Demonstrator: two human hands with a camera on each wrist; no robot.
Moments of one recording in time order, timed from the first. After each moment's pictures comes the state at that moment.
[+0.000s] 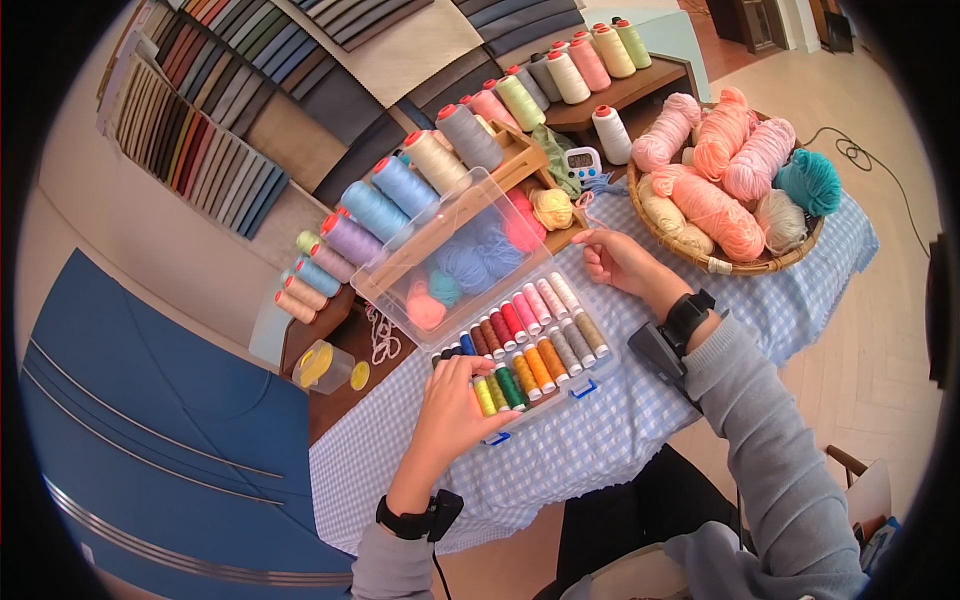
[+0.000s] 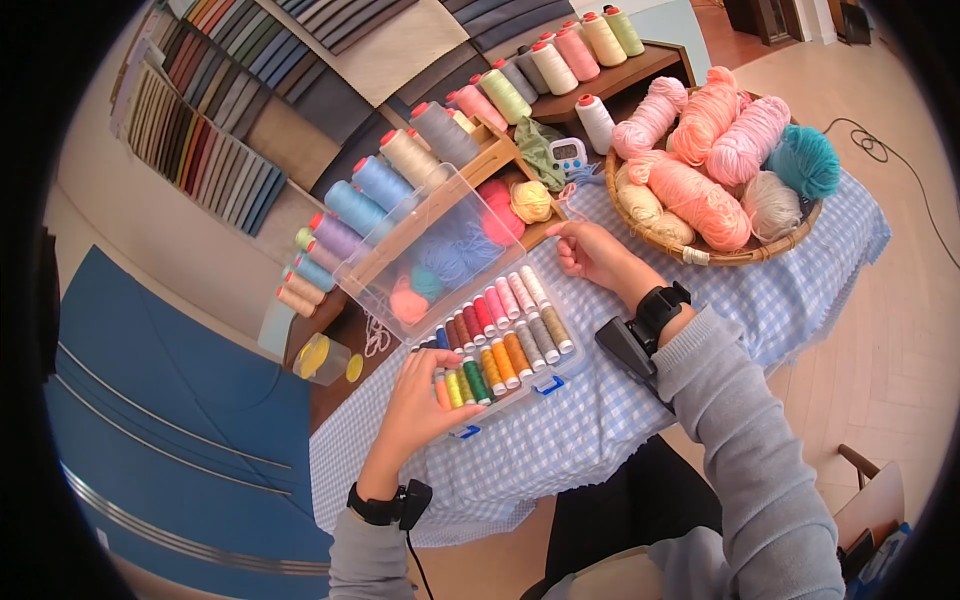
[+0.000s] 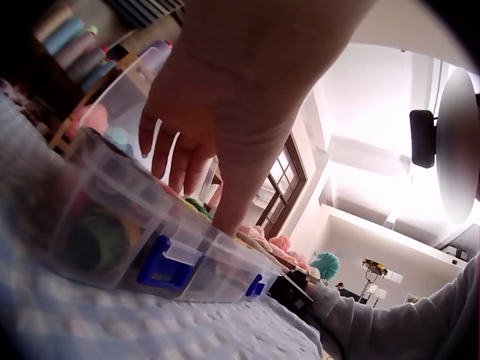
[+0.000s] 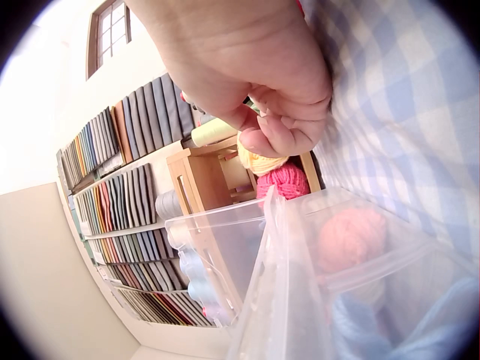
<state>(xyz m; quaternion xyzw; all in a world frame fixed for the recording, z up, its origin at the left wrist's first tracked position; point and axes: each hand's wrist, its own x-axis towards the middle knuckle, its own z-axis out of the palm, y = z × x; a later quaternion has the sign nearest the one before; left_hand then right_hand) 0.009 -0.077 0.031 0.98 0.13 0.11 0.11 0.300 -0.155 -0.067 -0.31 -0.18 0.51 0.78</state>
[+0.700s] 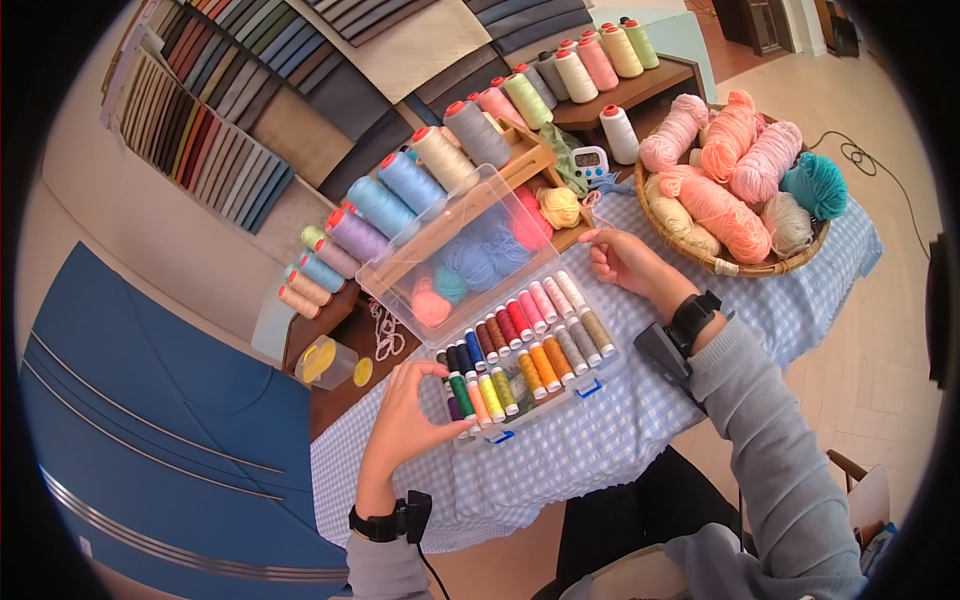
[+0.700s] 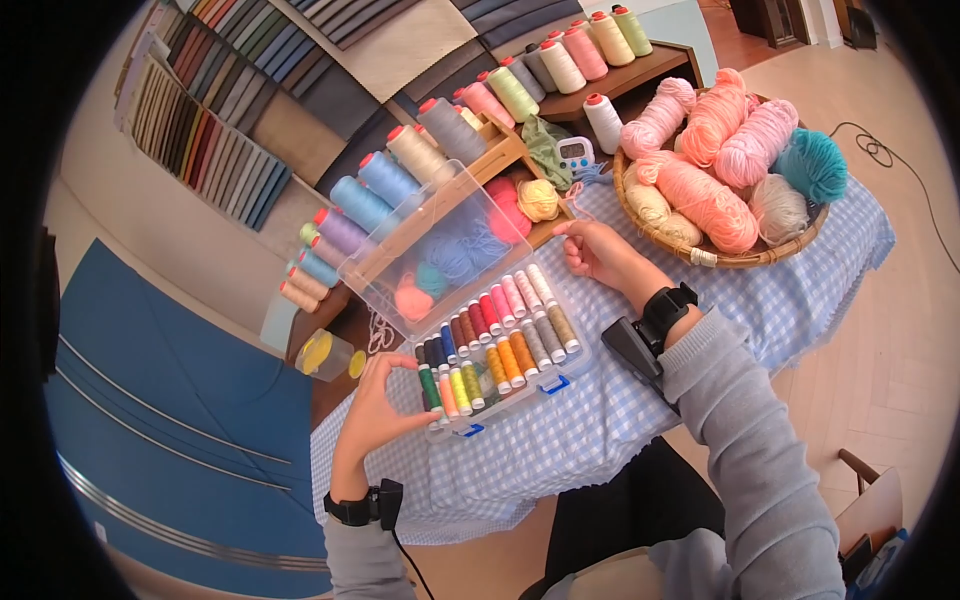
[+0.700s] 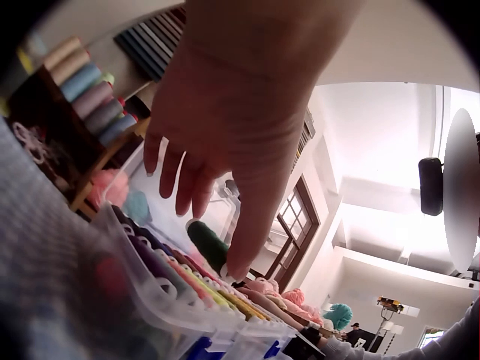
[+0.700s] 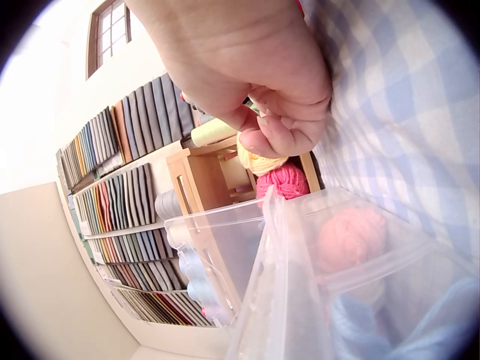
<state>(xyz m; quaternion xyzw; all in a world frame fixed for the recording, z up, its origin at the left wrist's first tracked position) -0.026 -0.053 0.060 0.97 0.16 0.12 0.12 0.300 -0.156 -0.066 -0.32 -0.19 0.51 0.78</state>
